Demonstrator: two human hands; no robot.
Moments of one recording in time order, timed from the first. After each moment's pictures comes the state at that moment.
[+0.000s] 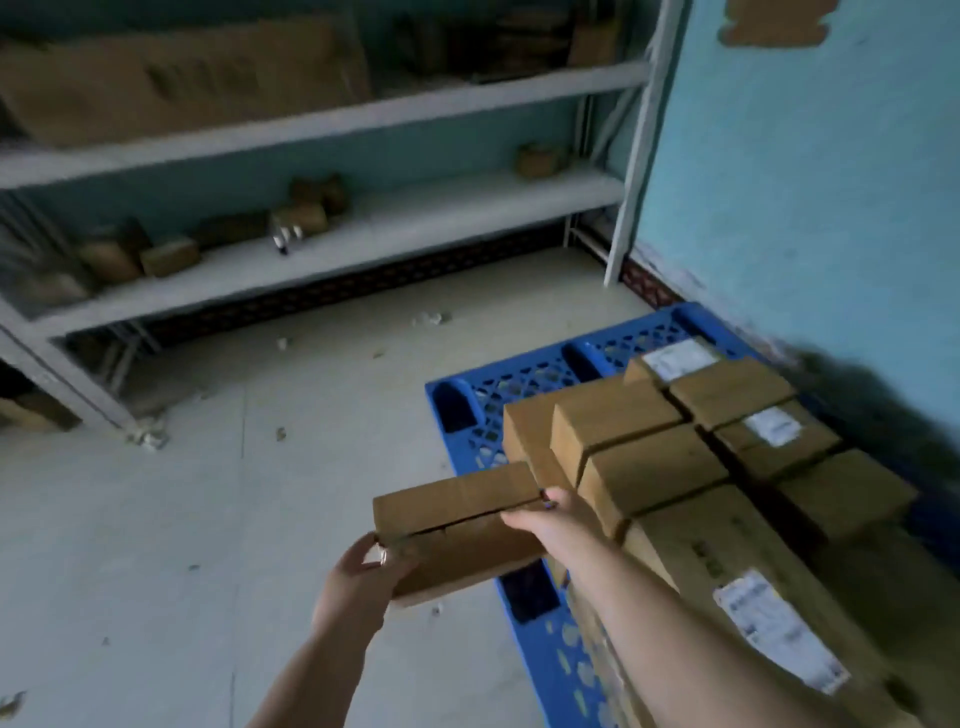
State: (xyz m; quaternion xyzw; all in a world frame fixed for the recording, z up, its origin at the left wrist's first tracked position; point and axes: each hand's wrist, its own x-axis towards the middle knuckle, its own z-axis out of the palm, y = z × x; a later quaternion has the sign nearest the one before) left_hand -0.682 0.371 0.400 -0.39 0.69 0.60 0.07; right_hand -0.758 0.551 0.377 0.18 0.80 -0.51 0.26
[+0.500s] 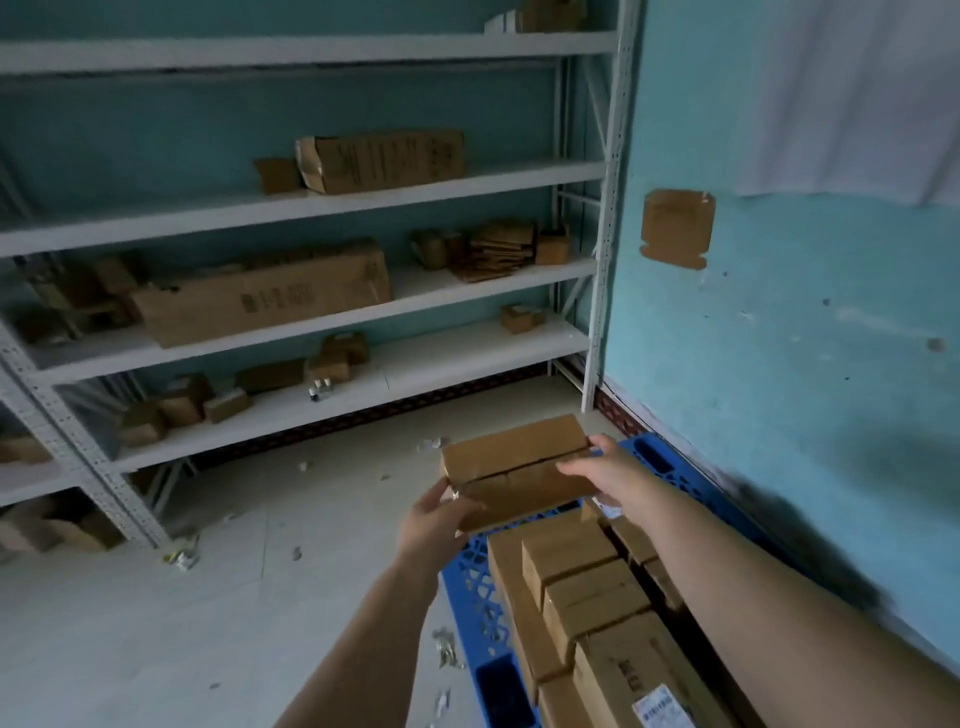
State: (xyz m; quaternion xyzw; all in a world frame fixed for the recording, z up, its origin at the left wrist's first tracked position) left_hand -0.708 0.476 0.704 -0.25 0.64 0.73 0.04; right_hand -0.788 0.671 0.706 0.08 0.81 -0.56 0.16
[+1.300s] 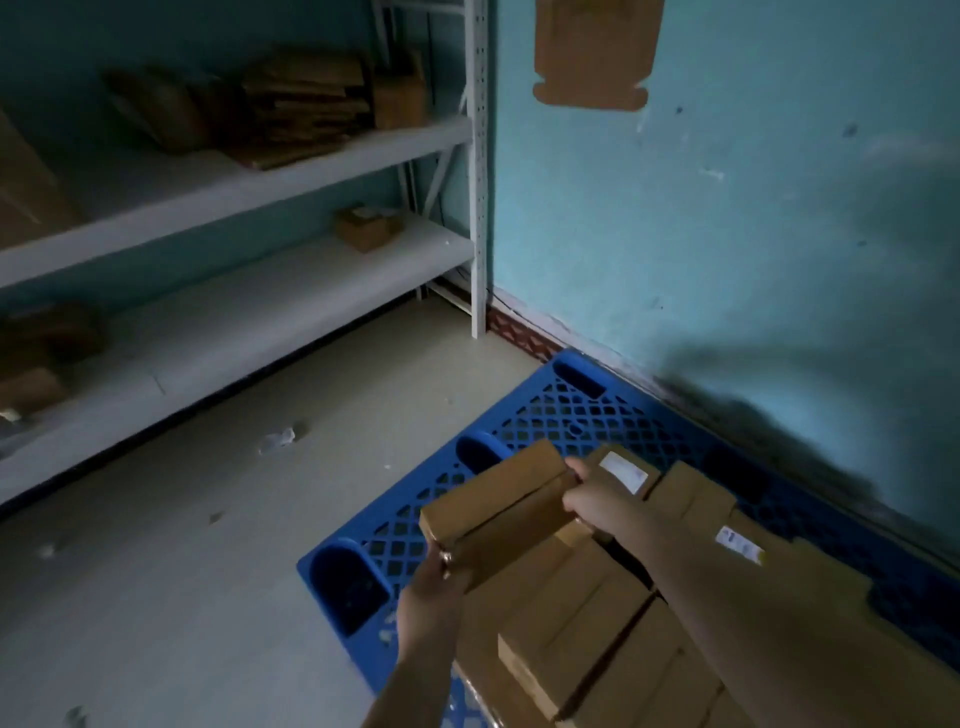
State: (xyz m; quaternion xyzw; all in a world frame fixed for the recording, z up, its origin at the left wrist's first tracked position) left_hand -1.078 0.474 0.387 -0.23 0.72 0.61 0.22; right_hand -1.113 0.674 0.419 0.27 0.84 -0.41 0.22
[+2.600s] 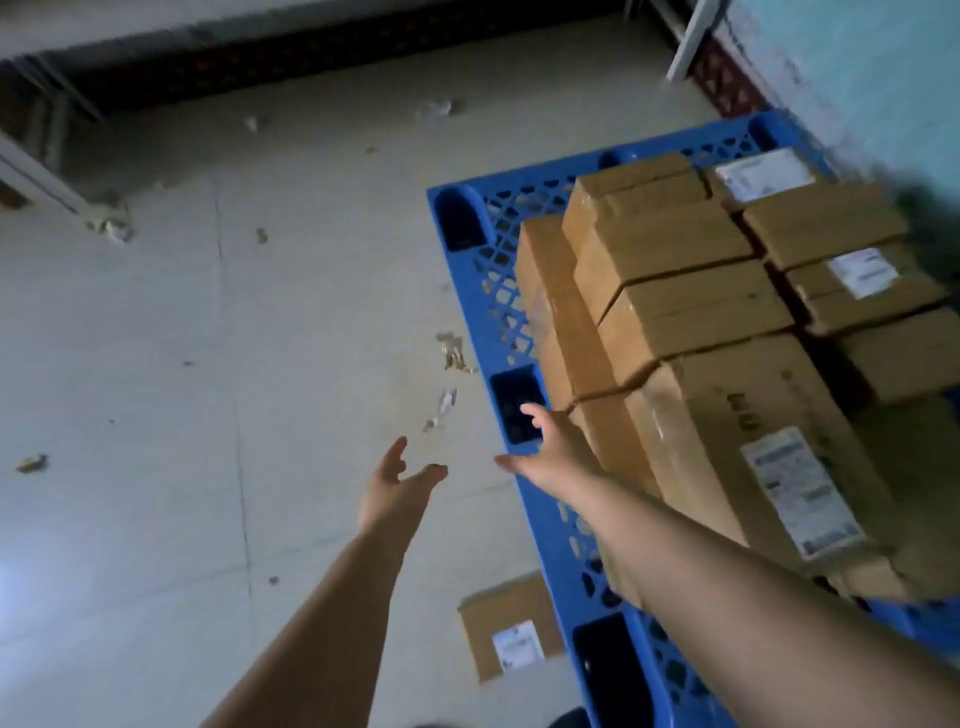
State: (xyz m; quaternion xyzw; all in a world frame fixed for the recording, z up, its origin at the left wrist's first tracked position) left_hand -0.655 0.398 0.269 -0.46 0.65 0.59 0.16; right_hand -0.725 0.555 0.243 0.04 0.86 -0.36 0.35
